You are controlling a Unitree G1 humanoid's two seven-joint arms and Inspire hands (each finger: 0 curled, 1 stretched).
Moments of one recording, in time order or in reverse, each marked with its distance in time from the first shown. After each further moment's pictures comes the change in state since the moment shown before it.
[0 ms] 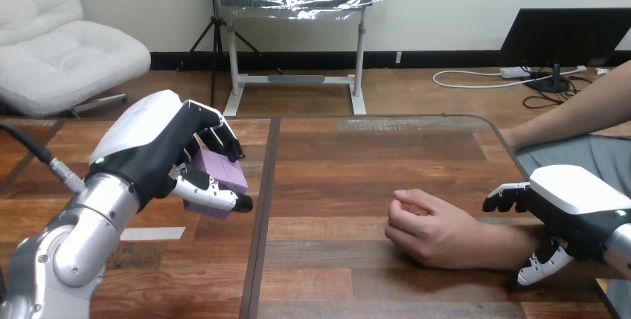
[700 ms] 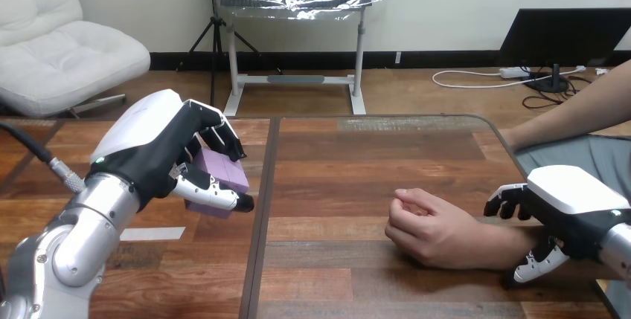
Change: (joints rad) left arm 0.000 0.000 0.003 0.000 -0.008 -0.009 -0.002; right arm -0.015 0.012 0.028 0.010 -0.005 0.027 -0.005
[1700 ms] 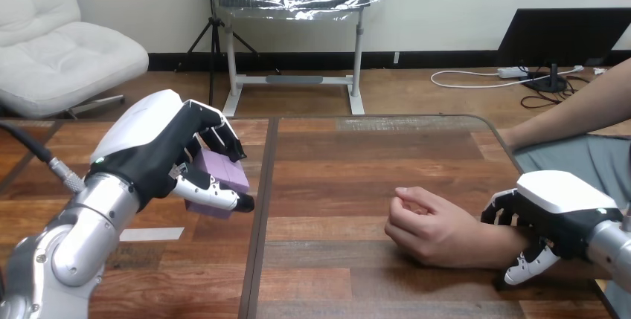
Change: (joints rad) left arm 0.000 0.000 0.003 0.000 -0.003 0.000 -0.004; right arm -0.028 0.023 0.045 -0.037 -0.010 0.099 0.113
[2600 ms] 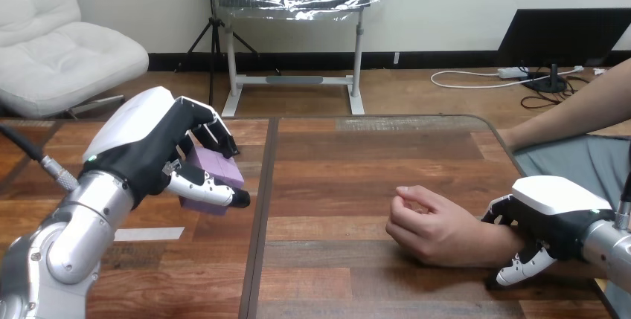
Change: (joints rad) left arm 0.000 -0.001 0.014 -0.021 -0.001 0.040 -0.008; right arm -0.016 0.007 0.024 -0.002 0.007 0.037 0.064
